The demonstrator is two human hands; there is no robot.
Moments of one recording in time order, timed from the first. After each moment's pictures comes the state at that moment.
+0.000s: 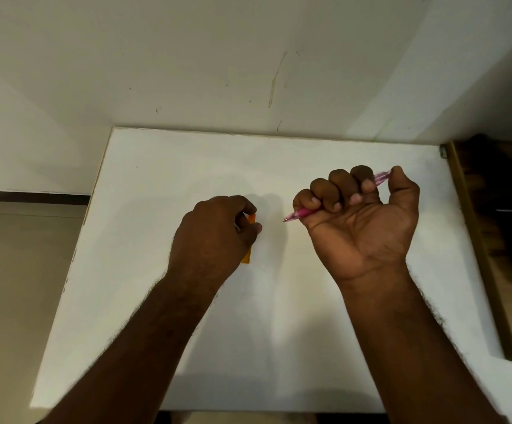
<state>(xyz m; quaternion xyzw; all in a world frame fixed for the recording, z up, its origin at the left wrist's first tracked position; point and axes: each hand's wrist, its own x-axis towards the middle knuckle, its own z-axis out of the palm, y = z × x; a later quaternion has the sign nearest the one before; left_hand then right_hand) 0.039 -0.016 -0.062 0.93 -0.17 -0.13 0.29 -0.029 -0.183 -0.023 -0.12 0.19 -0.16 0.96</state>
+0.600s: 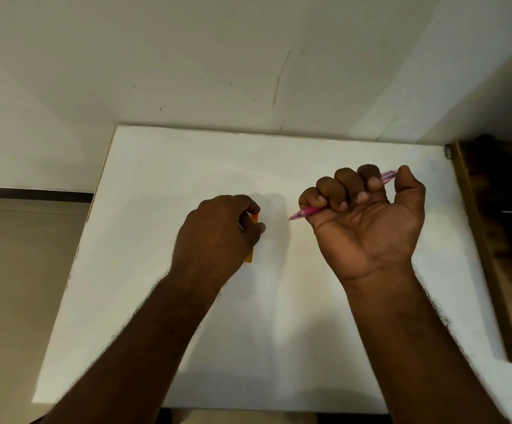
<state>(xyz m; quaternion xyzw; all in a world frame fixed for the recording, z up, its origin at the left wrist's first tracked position) 0.038 -0.017 -0.061 0.93 -0.17 -0.14 0.29 -0.028 -0.184 -0.021 -0.13 0.19 -0.17 0.96</state>
